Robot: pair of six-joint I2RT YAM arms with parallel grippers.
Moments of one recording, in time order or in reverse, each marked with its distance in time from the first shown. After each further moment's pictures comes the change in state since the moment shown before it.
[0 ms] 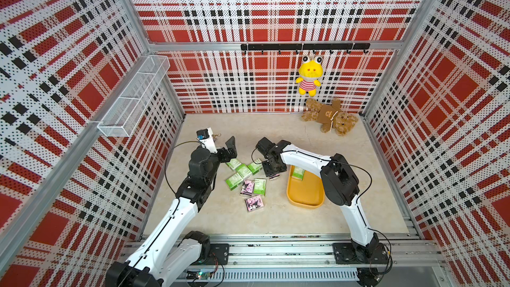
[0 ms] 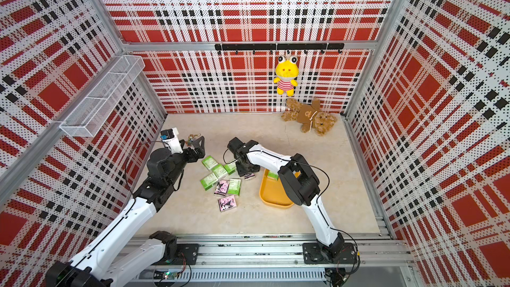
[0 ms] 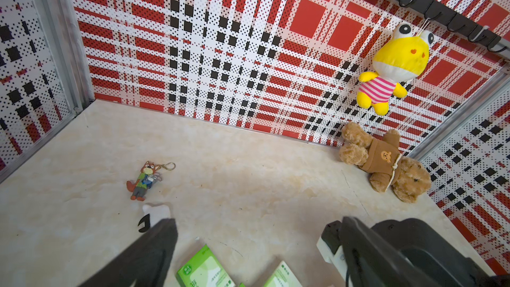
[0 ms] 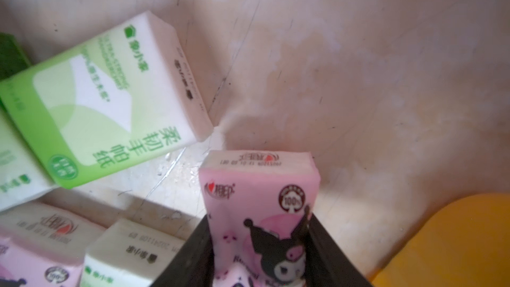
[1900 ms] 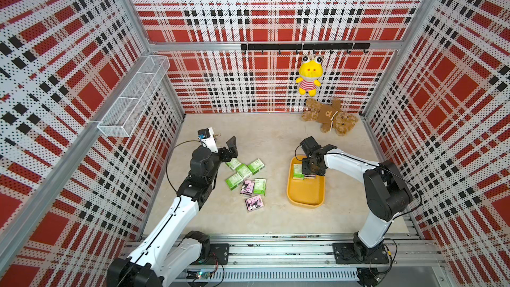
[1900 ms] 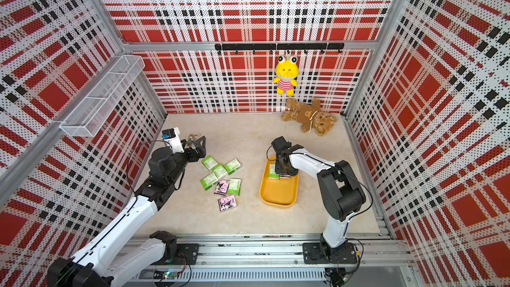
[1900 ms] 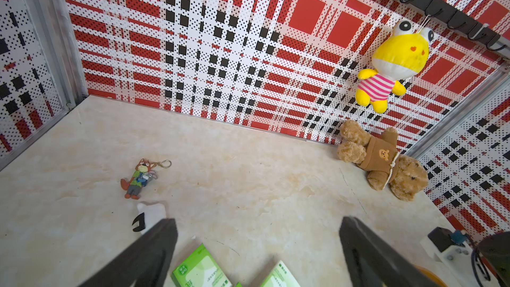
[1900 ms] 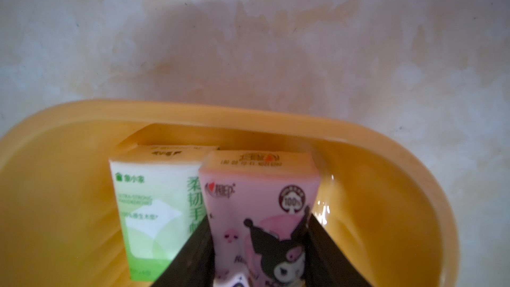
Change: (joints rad) left arm 0.000 0.023 0.000 0.015 0.013 -0.010; right arm -0.322 -0.438 -0.620 0.235 0.057 0.100
